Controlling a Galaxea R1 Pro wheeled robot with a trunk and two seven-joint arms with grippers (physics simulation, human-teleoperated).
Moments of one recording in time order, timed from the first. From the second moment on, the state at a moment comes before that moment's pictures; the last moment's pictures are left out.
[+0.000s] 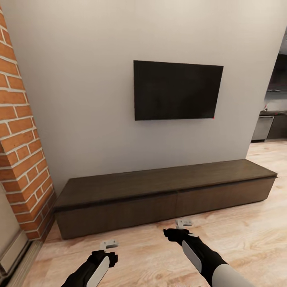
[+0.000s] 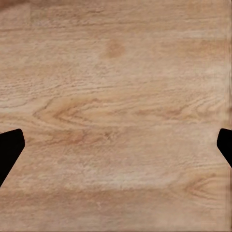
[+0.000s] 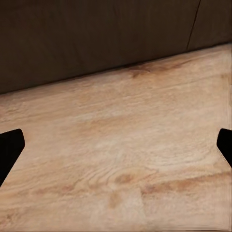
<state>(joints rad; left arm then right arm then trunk) -0.42 -0.04 -0.37 -0.67 0.54 0.47 0.47 -0.58 0.00 0.43 -0.51 -0.51 0.21 -0.09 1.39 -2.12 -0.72</state>
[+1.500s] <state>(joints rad) -0.42 -0.04 -0.37 -0.63 0.52 0.41 0.47 -0.58 0.00 0.43 -0.51 -0.51 0.20 -0.09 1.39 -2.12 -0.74</state>
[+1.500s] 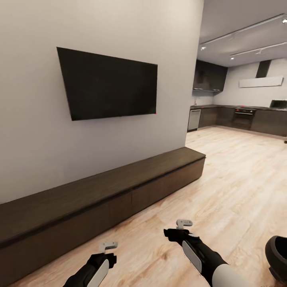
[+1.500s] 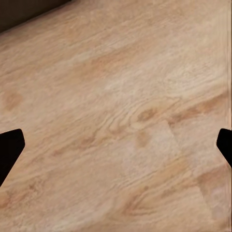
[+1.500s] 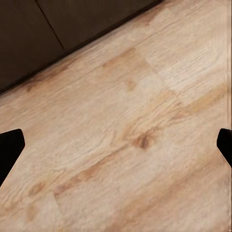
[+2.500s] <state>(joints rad) -0.42 -0.04 -0.38 -0.63 0.52 0.41 0.47 -0.58 0.00 0.43 -0.51 -0.51 0.21 -0.09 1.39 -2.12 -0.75</state>
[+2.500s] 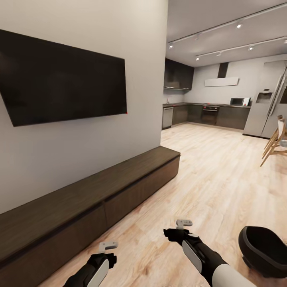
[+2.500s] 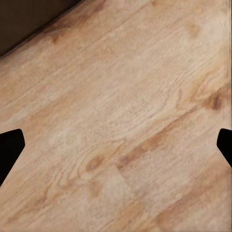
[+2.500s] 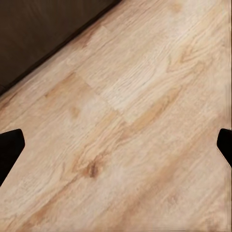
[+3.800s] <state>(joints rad) -0.42 -0.05 -0.38 -0.63 0.53 0.41 0.46 -0.58 -0.01 0.43 -0.51 -0.60 0.21 -0.08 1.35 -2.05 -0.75</state>
